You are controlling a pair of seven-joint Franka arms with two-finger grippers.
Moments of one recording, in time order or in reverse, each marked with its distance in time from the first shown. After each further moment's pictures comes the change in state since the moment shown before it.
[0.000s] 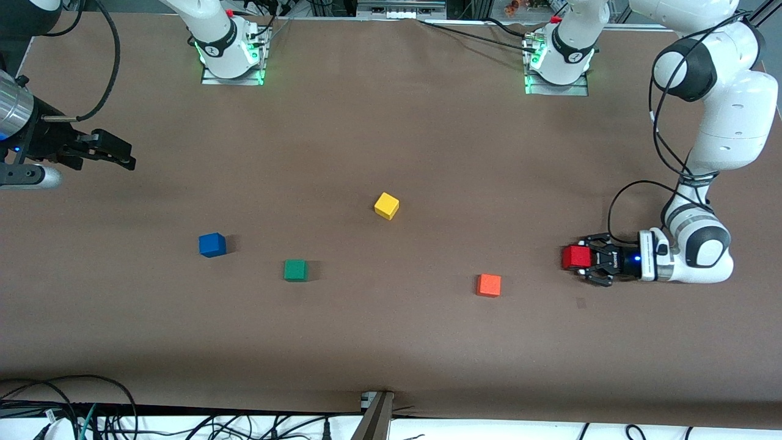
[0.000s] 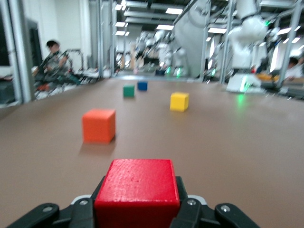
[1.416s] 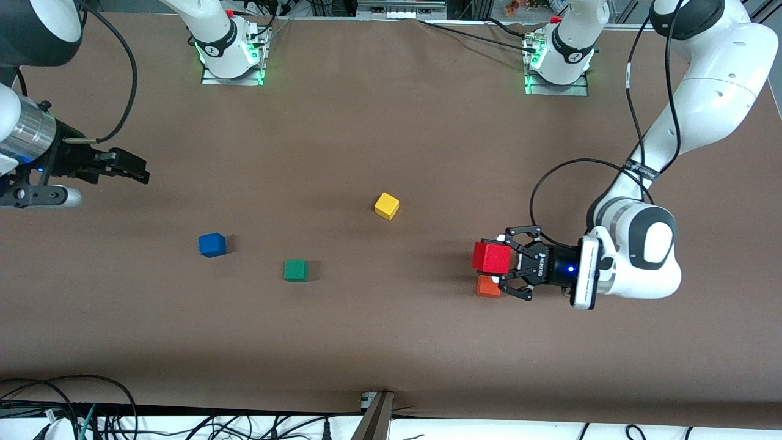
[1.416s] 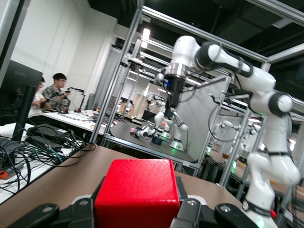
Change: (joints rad) left arm -0.066 -0.230 -0.604 -0.085 -0.140 0.462 -0.679; right arm 0.011 0.065 0.004 -0.001 0.026 0.037 0.006
